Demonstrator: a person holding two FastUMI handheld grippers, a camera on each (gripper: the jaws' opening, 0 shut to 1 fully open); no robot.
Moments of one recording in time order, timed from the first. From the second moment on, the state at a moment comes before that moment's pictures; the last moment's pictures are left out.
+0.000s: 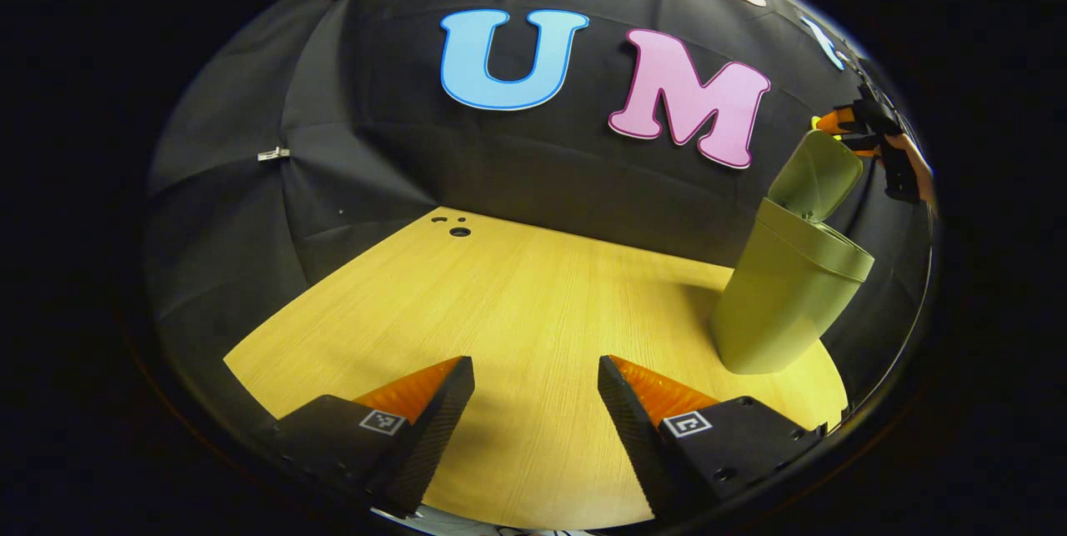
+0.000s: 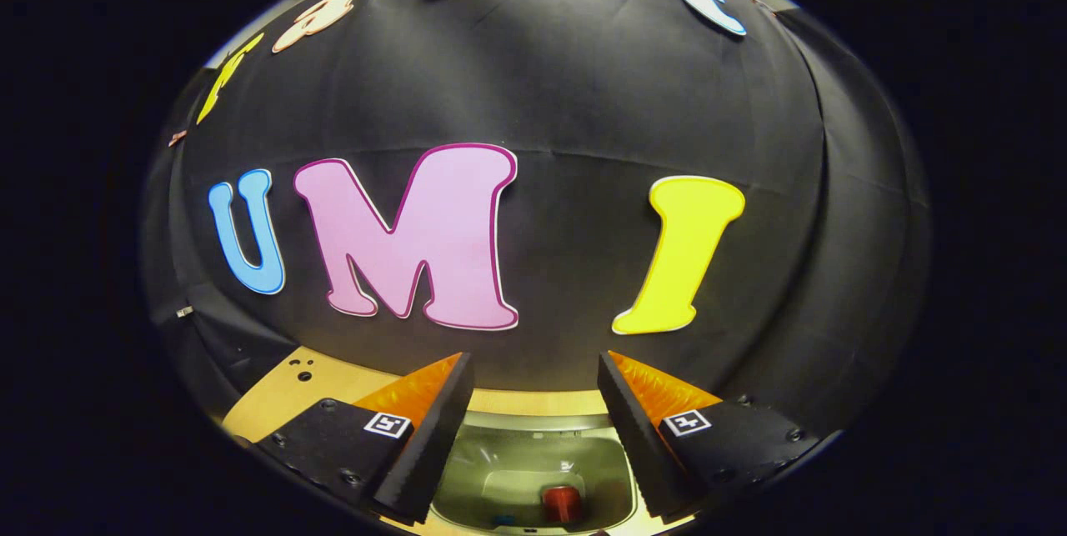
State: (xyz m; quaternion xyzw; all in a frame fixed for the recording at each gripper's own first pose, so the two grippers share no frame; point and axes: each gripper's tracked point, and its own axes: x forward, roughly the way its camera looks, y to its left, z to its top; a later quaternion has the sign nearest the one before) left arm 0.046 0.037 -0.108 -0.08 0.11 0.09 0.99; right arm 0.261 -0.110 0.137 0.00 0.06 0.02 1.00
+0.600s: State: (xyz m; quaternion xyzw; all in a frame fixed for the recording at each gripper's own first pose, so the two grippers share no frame) left arm 0.010 0.038 -0.108 -0.07 0.10 0.06 0.99; right arm 0.201 -0.106 0.036 0.01 0.12 0.00 0.99
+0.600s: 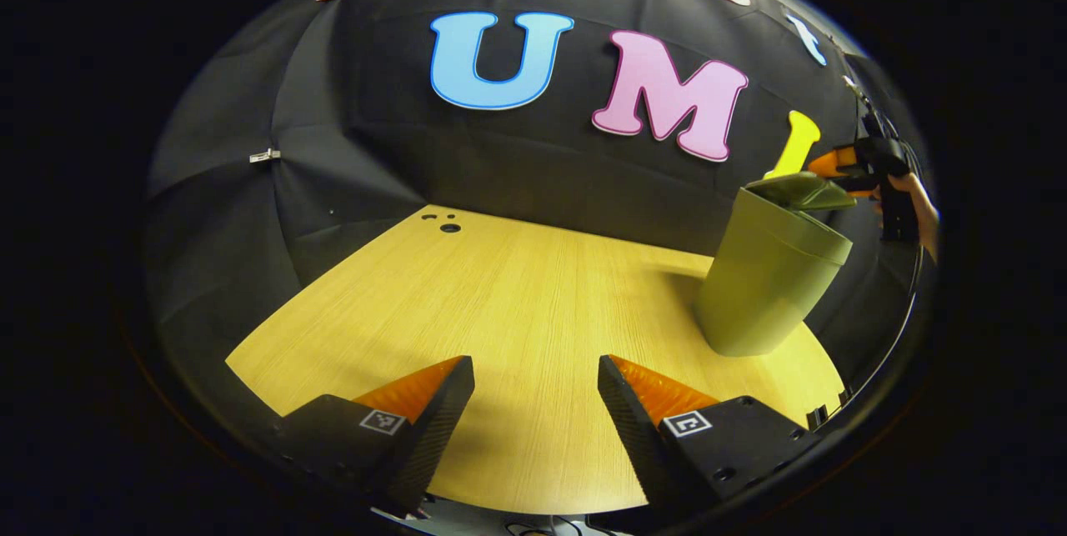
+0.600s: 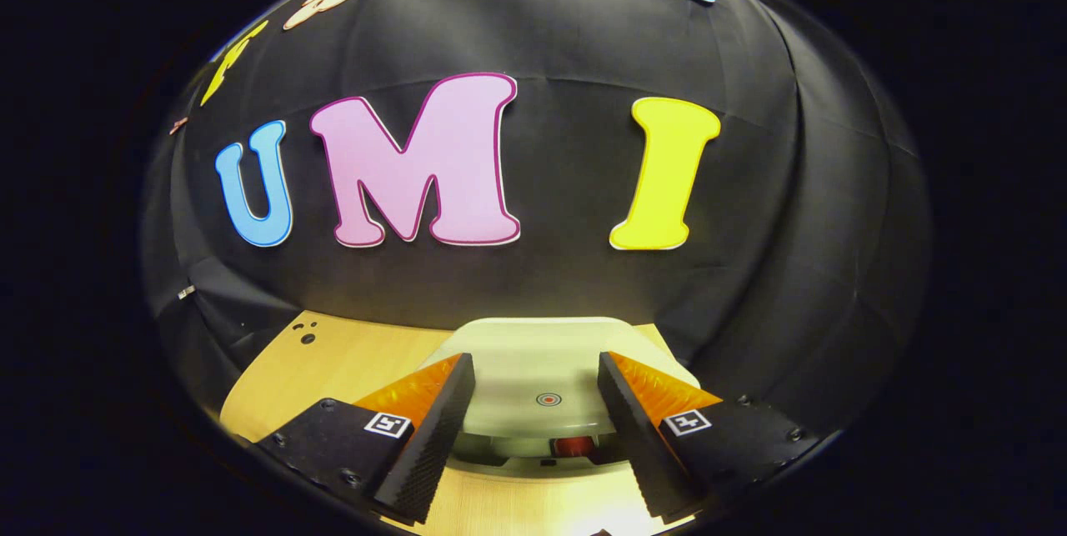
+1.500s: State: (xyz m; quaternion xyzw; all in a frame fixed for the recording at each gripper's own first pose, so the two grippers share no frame) left arm -0.042 0.055 -0.129 -0.07 0.11 0.08 0.99; right arm 0.181 -0.103 -0.010 0.01 0.15 0.00 0.99
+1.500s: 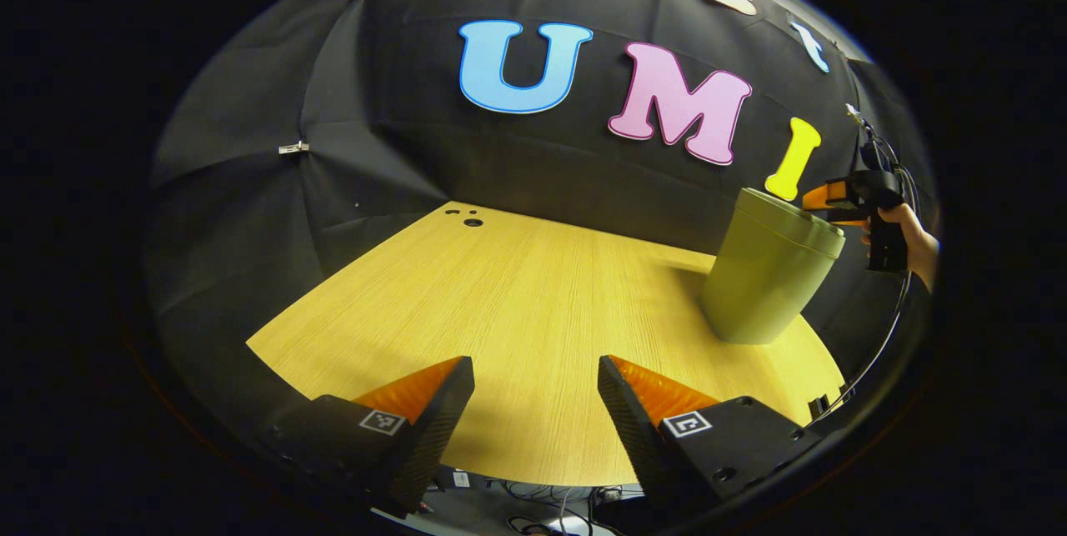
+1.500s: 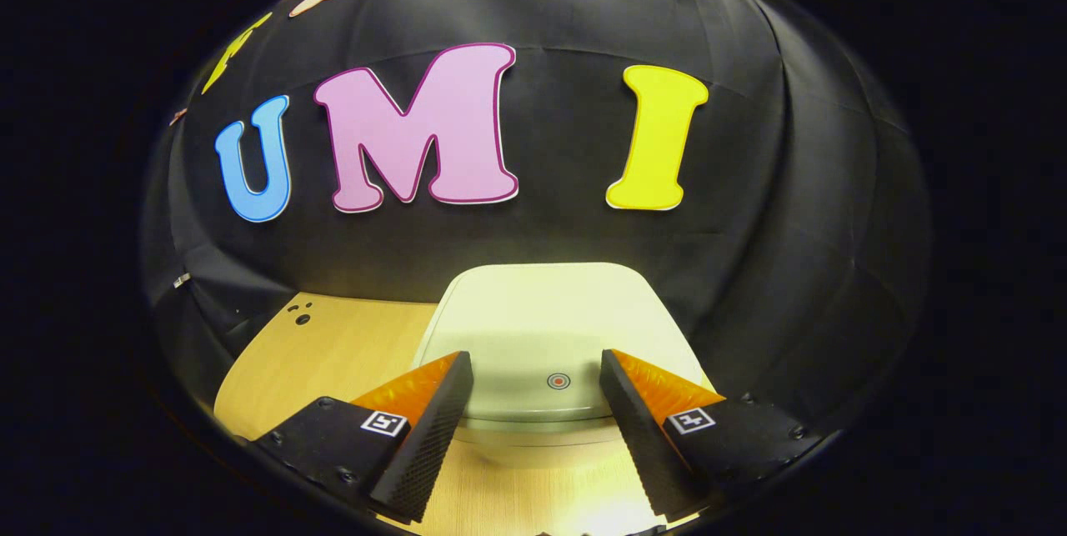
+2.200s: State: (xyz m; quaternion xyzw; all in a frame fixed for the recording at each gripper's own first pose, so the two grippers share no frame) left arm -0.024 0.043 -0.115 -0.07 0.10 0.07 0.99; right arm 0.174 -0.106 -0.007 0.02 0.12 -0.02 0.99
